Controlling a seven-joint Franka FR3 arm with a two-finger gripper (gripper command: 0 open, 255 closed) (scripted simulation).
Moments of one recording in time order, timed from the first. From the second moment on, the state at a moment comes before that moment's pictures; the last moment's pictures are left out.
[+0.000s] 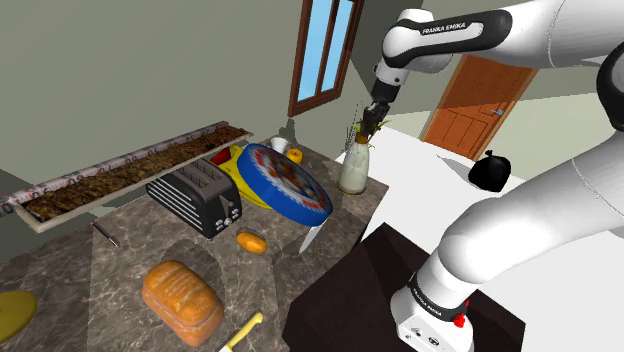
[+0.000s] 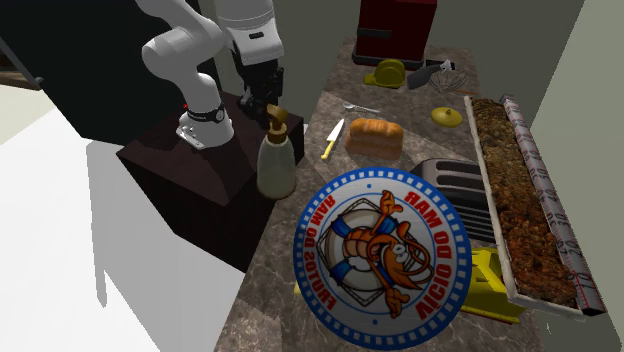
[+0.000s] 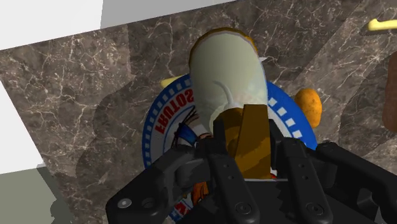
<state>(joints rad) -0.09 -0.38 -0.31 -2.28 -0.06 1.92 -0.43</state>
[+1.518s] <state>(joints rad) 0.15 0.02 -0.01 -2.02 0.05 2.08 0.03</state>
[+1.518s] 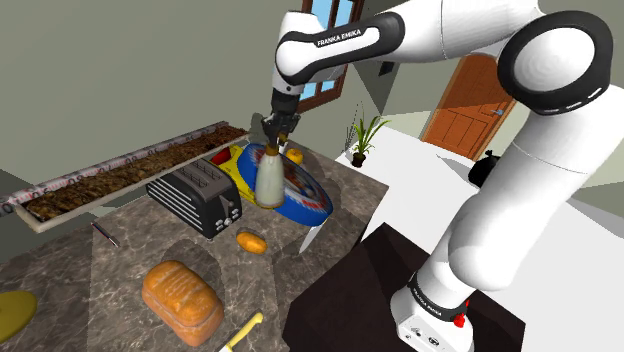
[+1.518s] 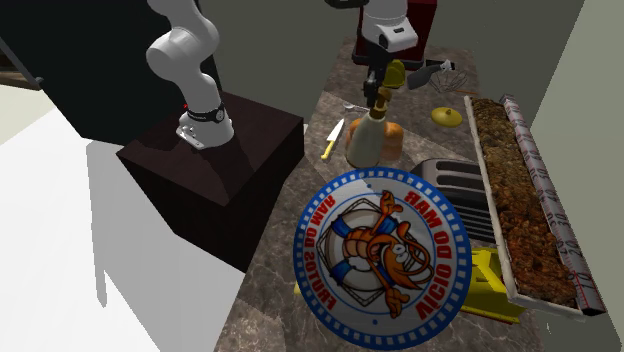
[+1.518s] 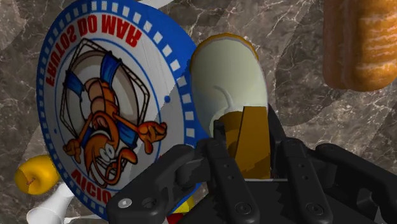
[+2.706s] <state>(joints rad) 0.34 0.59 0.08 -1.30 -0.01 1.94 0.33</state>
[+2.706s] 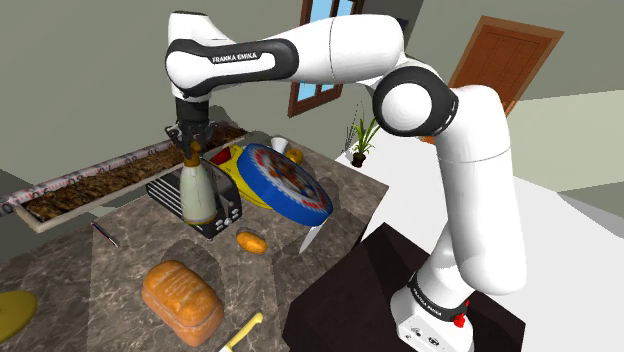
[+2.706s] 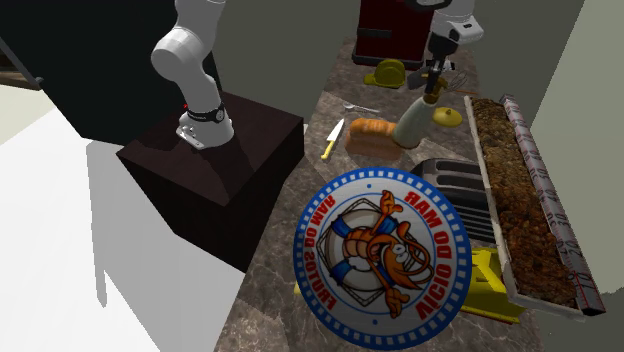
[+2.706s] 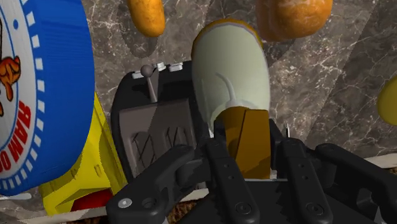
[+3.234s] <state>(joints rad) 0.37 0.75 0.08 -1.10 -0.02 1.90 0.36</state>
